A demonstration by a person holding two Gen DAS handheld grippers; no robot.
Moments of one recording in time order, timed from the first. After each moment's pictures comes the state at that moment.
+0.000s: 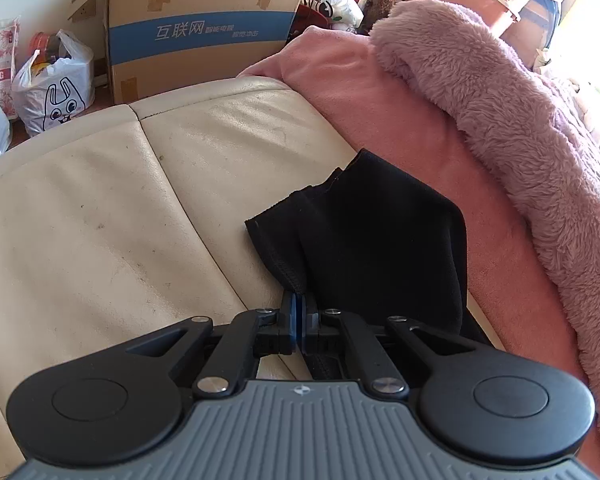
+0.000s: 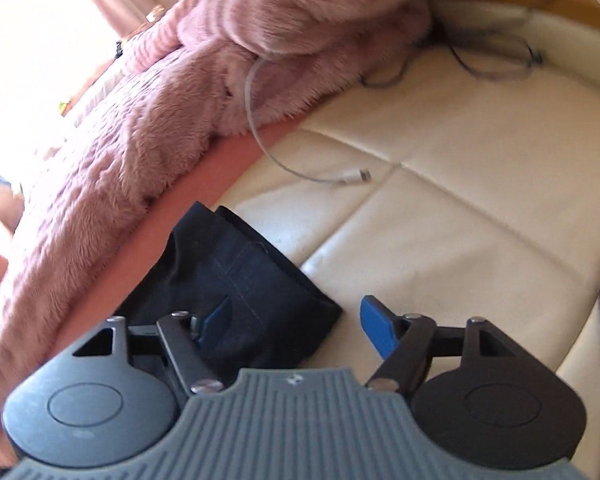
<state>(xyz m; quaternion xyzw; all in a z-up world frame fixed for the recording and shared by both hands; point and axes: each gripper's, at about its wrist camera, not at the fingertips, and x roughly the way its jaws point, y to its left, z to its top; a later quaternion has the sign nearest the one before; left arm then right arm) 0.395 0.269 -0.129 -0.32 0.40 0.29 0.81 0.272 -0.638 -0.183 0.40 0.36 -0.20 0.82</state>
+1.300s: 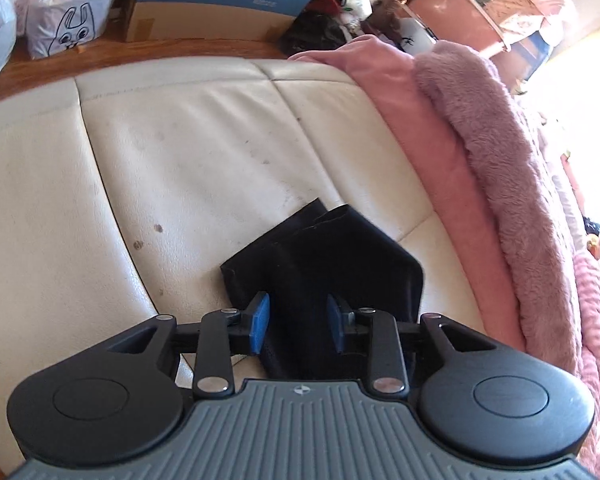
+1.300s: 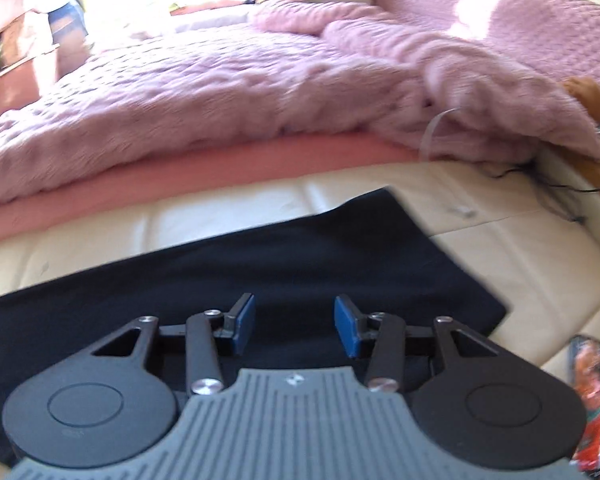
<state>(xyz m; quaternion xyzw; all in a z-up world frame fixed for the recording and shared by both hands) 0.256 0.328 -0.124 -0.44 0.38 0.21 0.79 0.244 -0.437 -0.133 0.08 0.39 -0.11 0.91</state>
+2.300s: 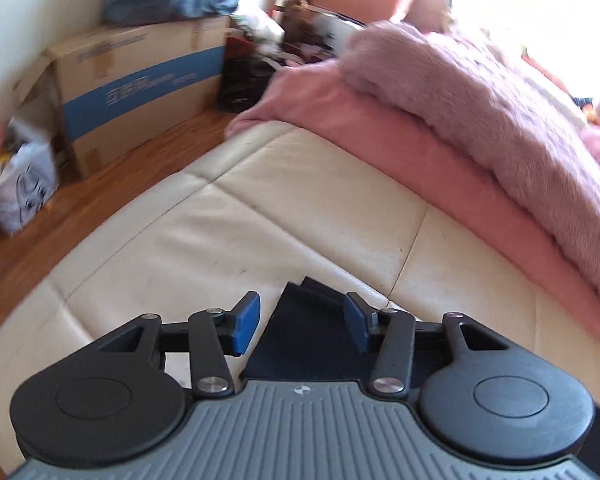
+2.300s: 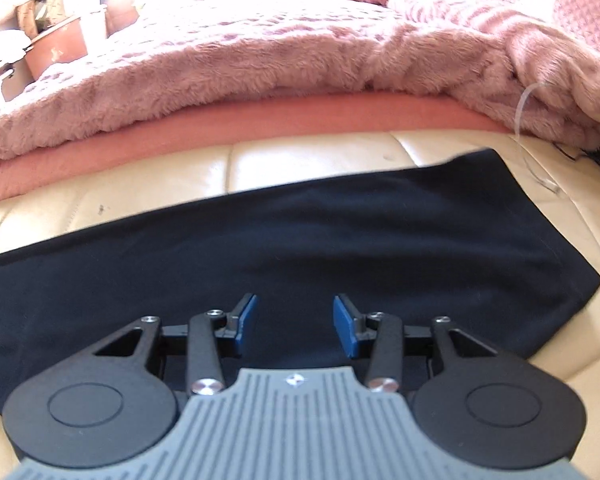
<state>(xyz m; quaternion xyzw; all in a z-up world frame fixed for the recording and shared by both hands) 0.309 0.329 -0.080 -0.18 0.42 0.16 0.88 0.264 -0.392 -0.157 0.07 0.43 -0.05 0.90</state>
